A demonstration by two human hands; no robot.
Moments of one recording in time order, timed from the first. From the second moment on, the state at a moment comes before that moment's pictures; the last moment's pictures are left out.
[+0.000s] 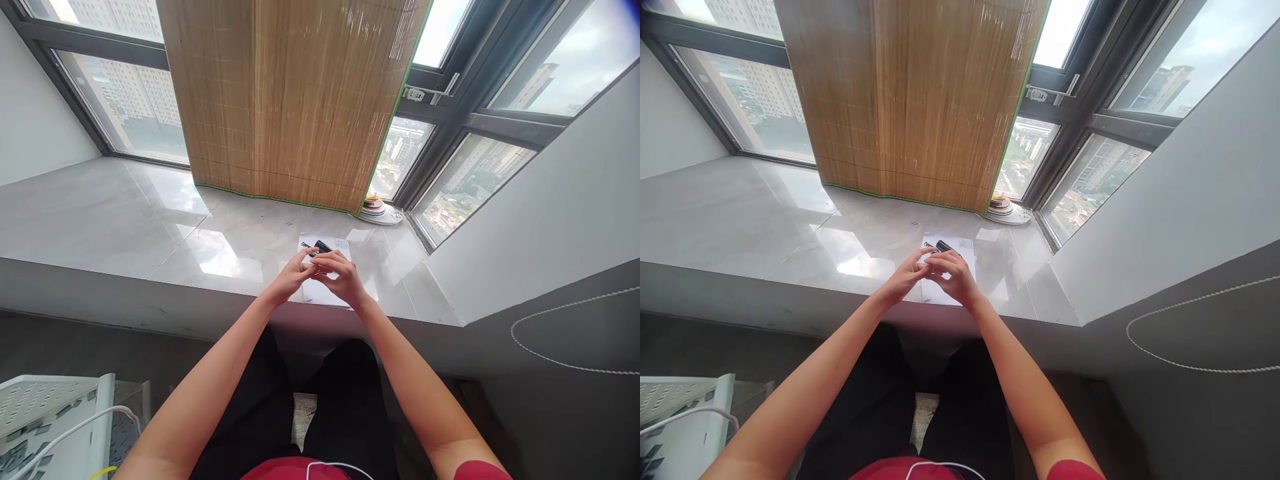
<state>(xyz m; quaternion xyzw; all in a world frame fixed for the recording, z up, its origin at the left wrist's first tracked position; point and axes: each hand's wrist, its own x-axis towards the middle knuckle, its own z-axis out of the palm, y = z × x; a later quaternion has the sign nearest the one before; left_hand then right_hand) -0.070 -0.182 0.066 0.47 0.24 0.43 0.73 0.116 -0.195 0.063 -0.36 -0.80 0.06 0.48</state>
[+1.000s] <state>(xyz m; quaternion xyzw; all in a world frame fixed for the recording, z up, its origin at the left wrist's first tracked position) -0.130 -0.121 0.007 0.69 0.72 0.12 0.00 0.293 0.000 -0.002 -0.80 -0.42 0.13 0.41</state>
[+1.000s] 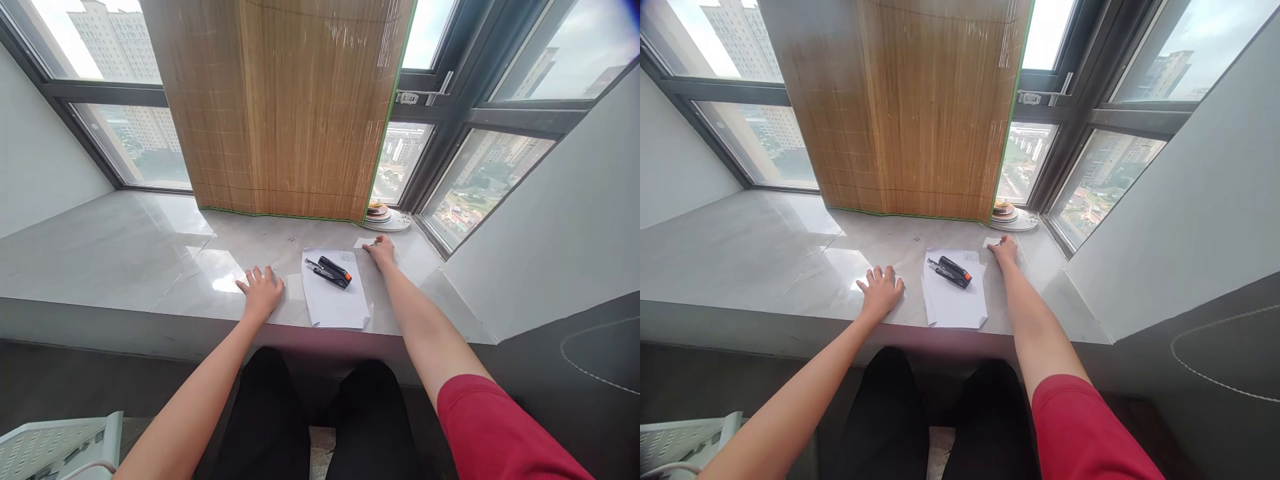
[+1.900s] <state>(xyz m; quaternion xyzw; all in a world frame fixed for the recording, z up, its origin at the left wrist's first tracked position) -0.078 0.003 0.031 0.71 0.58 0.34 0.20 0.292 -0.122 -0.012 -0.74 -0.61 0.12 0.25</state>
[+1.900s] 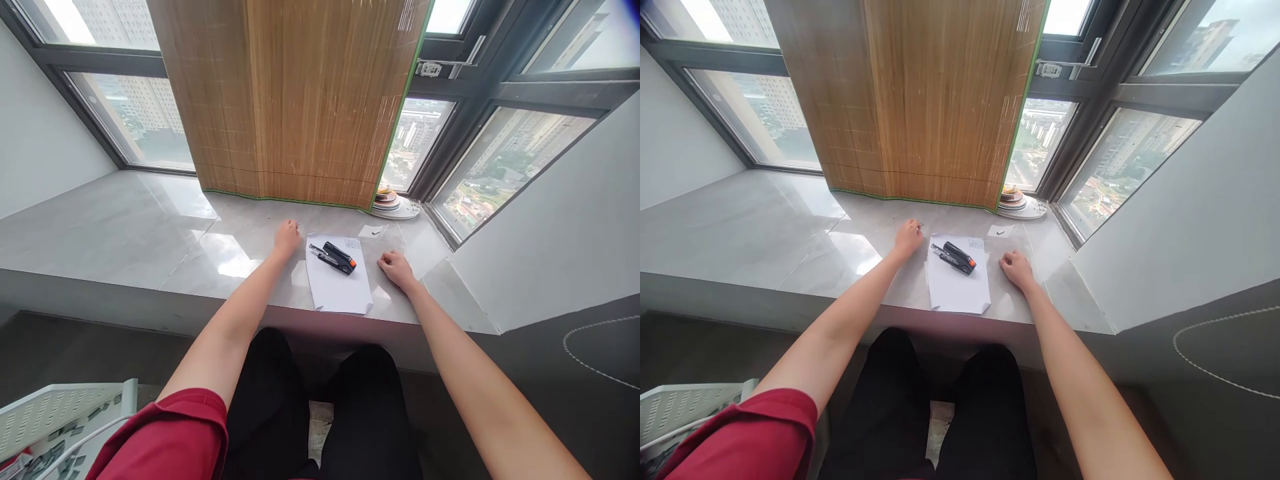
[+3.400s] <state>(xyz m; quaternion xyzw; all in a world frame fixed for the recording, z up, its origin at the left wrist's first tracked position) -0.090 -0.050 -0.015 0.77 0.32 0.52 0.20 0.176 -0.116 -0.013 -0.52 -0.72 0.15 0.44</state>
